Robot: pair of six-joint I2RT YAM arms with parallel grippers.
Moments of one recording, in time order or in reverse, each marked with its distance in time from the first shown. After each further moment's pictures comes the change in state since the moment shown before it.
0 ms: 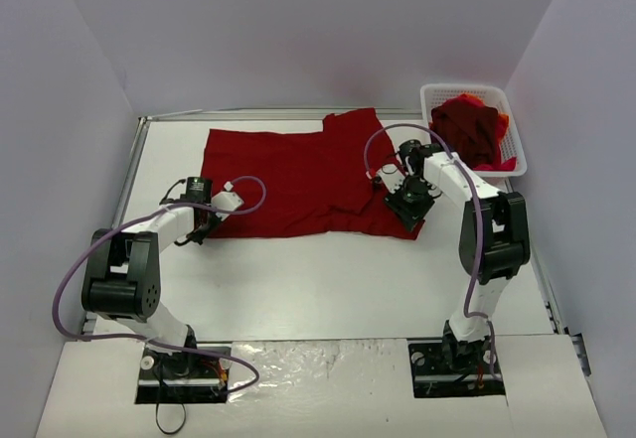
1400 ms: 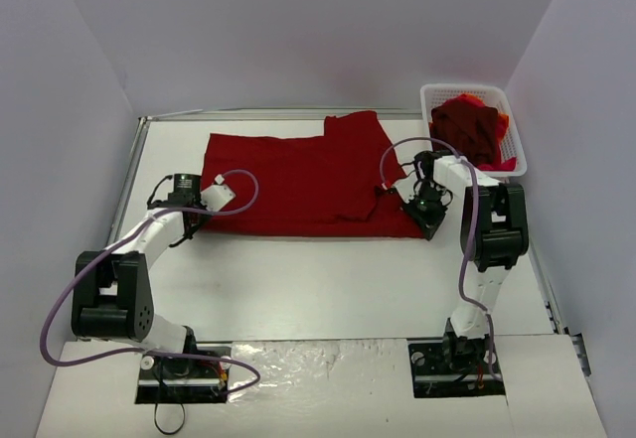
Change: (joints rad) left arm 0.037 -0.130 -0.008 -0.004 -0.036 0.058; right arm -0.106 0.100 -0.054 0.005 0.042 -0.050
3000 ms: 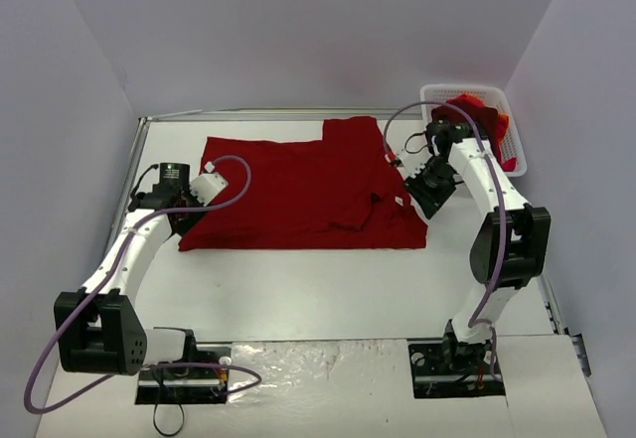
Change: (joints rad) left arm -0.005 -0.173 0.132 -0.279 0.015 -0.035; right arm 0.003 -0.168 0.213 -0.239 -0.072 -0.074
